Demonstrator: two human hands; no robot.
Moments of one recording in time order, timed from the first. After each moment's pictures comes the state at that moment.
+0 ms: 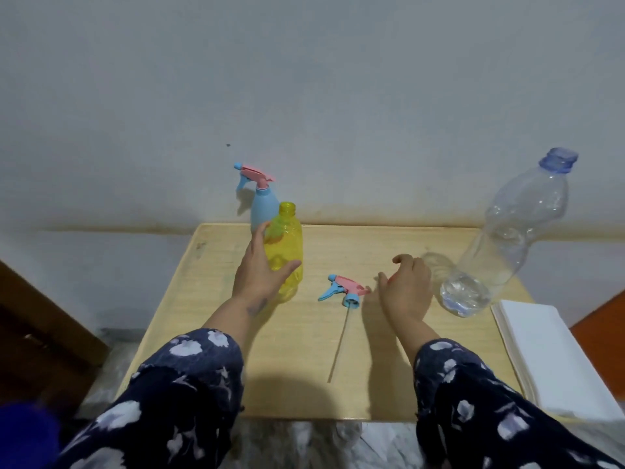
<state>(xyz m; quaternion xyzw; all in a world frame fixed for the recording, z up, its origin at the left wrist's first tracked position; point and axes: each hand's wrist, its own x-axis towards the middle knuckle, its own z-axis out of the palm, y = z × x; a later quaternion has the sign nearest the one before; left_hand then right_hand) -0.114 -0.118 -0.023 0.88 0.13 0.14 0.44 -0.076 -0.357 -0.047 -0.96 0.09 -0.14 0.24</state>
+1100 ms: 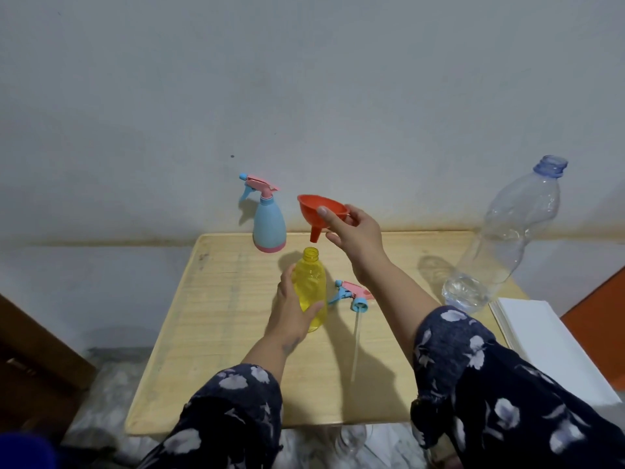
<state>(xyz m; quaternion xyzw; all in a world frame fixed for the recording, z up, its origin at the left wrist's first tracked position) -0.138 -0.144 -0.070 0.87 0.10 0.04 0.49 -0.081 -0.258 0.064 -0.69 0.03 0.02 0.73</state>
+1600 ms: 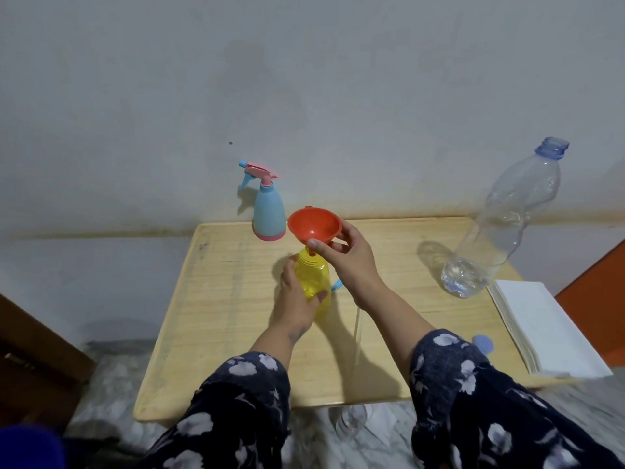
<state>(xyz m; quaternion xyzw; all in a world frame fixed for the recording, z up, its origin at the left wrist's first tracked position) -0.143 -0.145 -0.070 0.87 0.12 0.03 0.48 -0.120 -0.251 0.020 -0.73 -0.02 0.02 0.68</state>
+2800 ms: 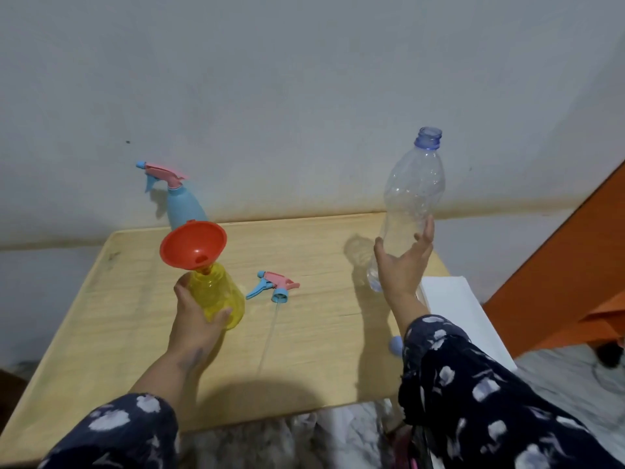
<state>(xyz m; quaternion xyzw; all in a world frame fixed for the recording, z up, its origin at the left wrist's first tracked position) -0.147 -0.165 -0.079 0.85 0.20 0.06 0.48 -0.060 -0.471 -0.028 -0.79 0.15 -0.30 0.51</state>
